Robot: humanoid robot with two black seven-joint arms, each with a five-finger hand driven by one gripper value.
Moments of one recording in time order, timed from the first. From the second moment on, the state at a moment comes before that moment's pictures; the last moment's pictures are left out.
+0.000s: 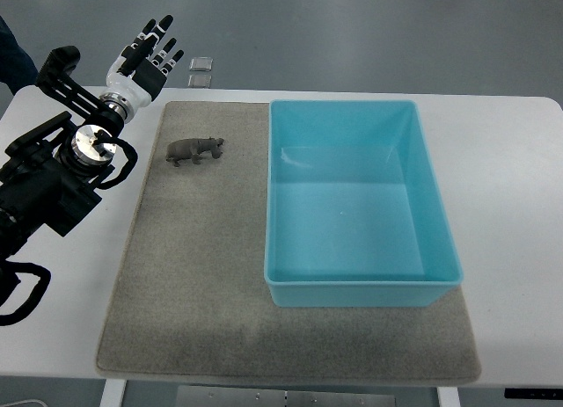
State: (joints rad) left arm -1.01 0.17 -0.50 -0.32 -0.48 -0.28 -0.21; right arm 0.01 0.00 0.00 0.10 -0.04 0.18 -0.02
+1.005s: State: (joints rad) left arm -1.00 0.17 -0.50 -0.32 -0.48 -0.27 -0.21; right arm 0.01 0.00 0.00 0.10 -0.04 0.18 -0.02
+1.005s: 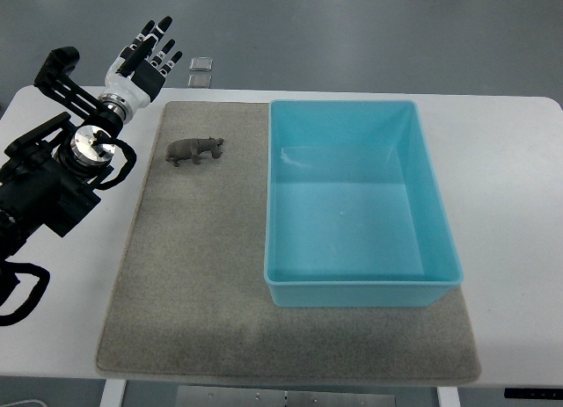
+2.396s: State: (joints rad) left arm -1.04 0.30 -0.38 -0.45 -0.14 -0.20 -0.21; right arm 0.01 0.00 0.00 0.10 -0.04 0.18 -0.02
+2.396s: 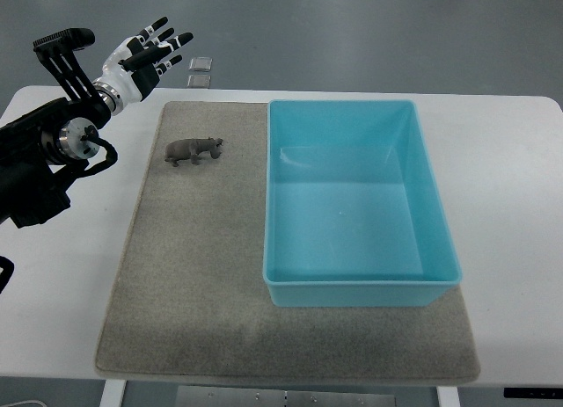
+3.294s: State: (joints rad) left arm -1.14 0.59 -0.09 -0.81 0.65 -0.26 -0.21; right arm 0.01 0.00 0.00 0.10 -0.04 0.18 -0.02
